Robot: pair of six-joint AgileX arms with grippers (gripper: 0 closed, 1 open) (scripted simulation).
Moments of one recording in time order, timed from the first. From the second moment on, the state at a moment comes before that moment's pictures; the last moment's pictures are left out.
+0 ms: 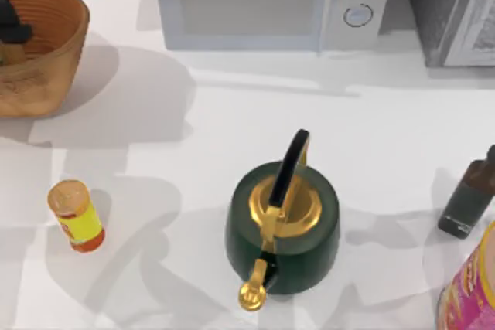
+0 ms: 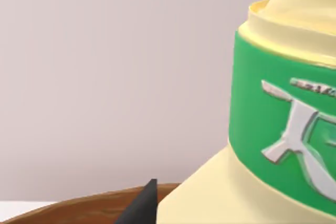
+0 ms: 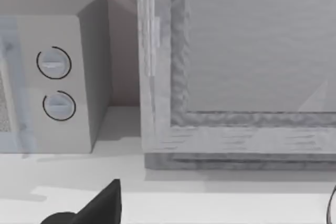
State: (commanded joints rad) left arm 0.15 2.05 0.86 1.18 0.19 0.01; right arm 0.00 0.00 0.00 0.00 0.00 0.00
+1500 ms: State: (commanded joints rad) left arm 0.16 1.67 1.11 0.56 0.18 0.02; right arm 0.00 0.00 0.00 0.00 0.00 0.00
